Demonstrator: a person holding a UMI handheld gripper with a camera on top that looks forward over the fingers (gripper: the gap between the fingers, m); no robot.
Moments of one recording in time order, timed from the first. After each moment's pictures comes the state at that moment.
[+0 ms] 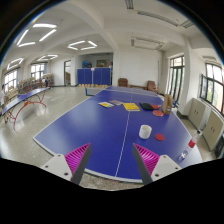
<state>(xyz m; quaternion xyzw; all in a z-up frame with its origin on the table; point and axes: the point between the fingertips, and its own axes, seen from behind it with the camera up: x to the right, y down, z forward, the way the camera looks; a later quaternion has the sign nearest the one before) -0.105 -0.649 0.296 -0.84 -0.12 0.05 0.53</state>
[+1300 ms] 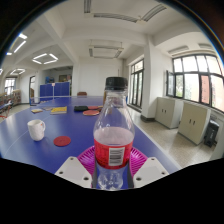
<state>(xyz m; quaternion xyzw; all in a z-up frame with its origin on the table) 0.440 -0.342 0.093 -0.78 0.03 -0.06 0.62</state>
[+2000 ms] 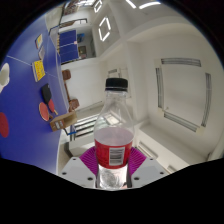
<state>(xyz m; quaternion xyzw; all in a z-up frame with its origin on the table) 0.391 -0.237 0.388 -0.53 -0.25 -0.58 0.56</state>
